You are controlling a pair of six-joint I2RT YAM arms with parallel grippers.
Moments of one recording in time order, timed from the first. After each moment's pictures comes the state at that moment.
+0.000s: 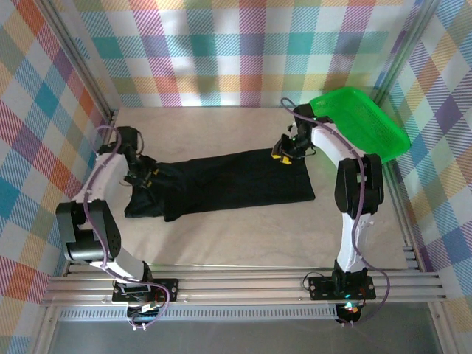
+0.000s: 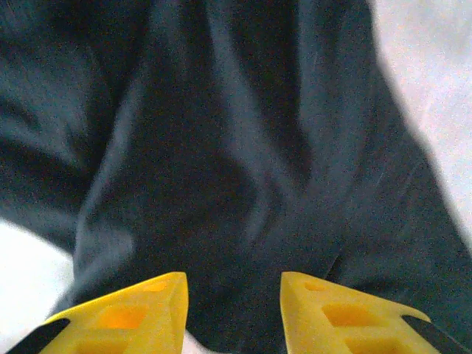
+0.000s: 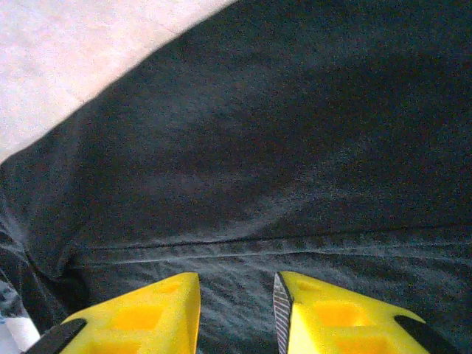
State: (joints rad) left arm 0.12 1.59 1.25 -0.87 0.11 -0.97; right arm 0.24 2.07 1.70 -0.89 -0.42 0.54
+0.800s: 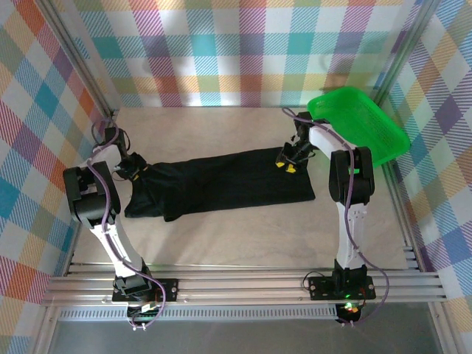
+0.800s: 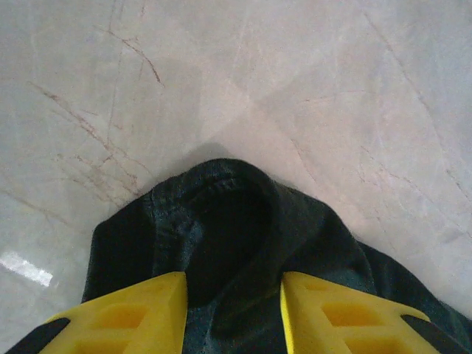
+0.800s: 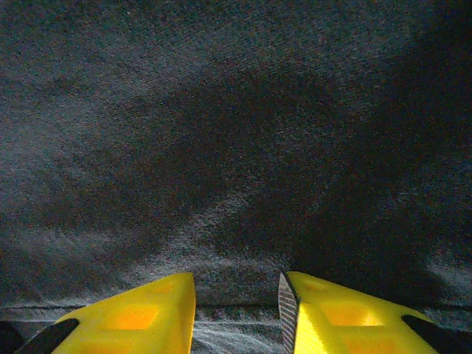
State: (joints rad) left arm 0.26 1.98 1.38 -0.62 0.14 -0.53; right arm 0.21 2.23 1.78 -0.98 -0.37 0.52
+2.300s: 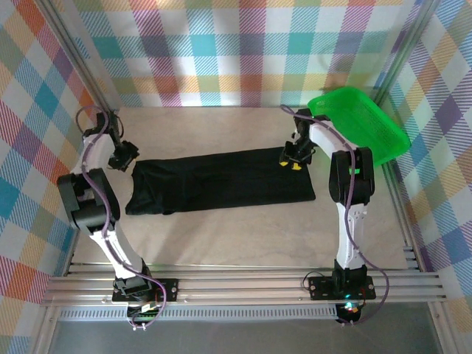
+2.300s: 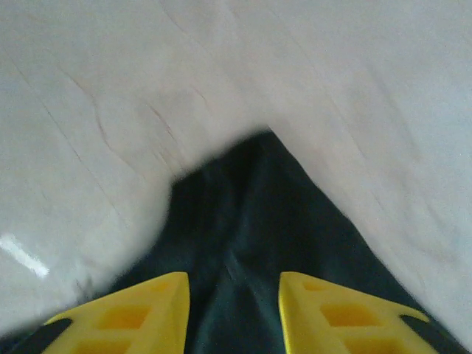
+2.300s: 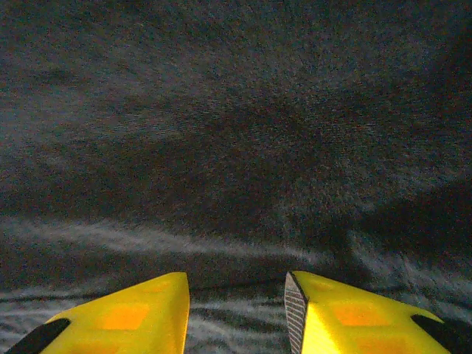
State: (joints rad) left arm 0.22 1.84 1.51 -0.87 0.03 -0.71; right arm 0.21 2.21 1.83 -1.05 -0.25 0.40
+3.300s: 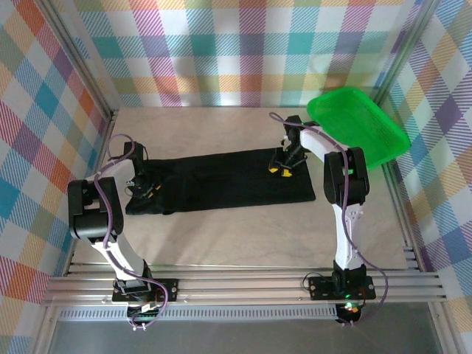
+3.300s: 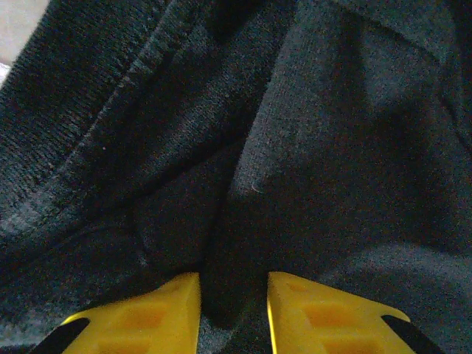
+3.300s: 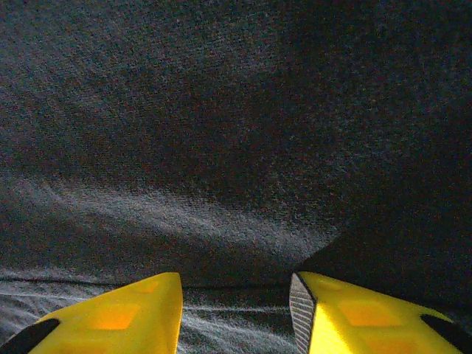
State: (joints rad) left arm 0.12 1.76 1.08 -0.65 0.08 -0.70; right arm 0.28 2.23 1.76 -0.99 -0.33 0.43
